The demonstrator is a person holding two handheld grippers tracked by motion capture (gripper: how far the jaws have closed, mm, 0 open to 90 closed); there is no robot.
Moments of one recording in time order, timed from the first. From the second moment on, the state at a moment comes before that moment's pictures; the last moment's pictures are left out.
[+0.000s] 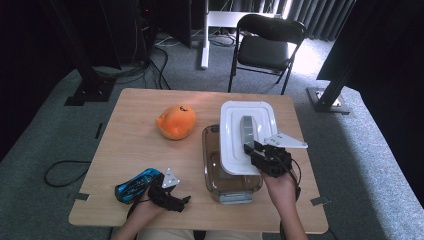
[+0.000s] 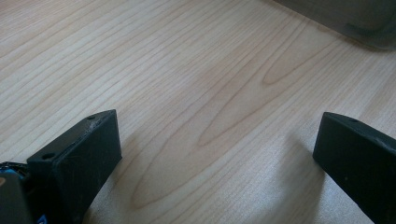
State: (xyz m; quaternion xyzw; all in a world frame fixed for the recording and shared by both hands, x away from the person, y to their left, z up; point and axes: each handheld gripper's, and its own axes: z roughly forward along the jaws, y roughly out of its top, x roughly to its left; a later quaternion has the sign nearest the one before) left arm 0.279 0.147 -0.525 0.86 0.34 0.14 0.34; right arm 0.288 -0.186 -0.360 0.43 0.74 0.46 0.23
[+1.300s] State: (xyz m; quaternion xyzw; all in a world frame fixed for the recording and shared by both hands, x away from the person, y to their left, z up) left arm 0.279 0.147 -0.525 0.87 0.34 0.14 0.34; right arm 0.322 -0.288 -0.397 0.54 0.69 0.39 0.28
